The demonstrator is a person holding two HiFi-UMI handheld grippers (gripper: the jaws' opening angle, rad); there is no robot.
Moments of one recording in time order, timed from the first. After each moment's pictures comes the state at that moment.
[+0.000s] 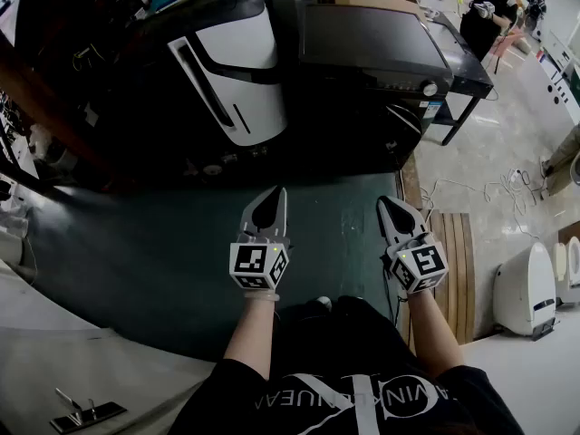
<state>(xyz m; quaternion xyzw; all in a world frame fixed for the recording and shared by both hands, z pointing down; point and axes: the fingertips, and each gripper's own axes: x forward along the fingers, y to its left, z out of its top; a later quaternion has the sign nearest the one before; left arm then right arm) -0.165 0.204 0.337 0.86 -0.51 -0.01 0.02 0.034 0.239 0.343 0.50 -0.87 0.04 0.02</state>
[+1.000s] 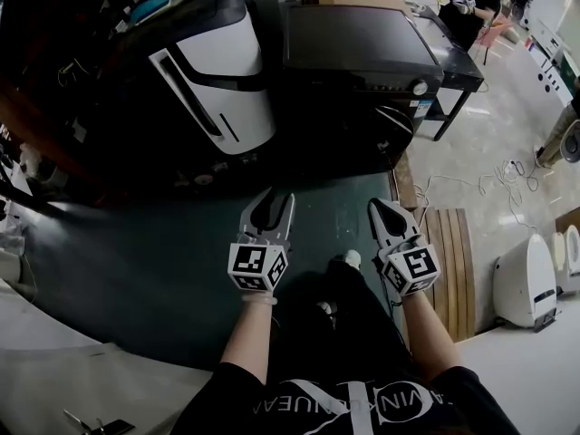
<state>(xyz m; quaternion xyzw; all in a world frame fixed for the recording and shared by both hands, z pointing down) -0.134 0.171 0.352 0.88 -0.47 0.00 0.05 0.040 0.213 0.350 0.51 -0.86 0.04 0.01</state>
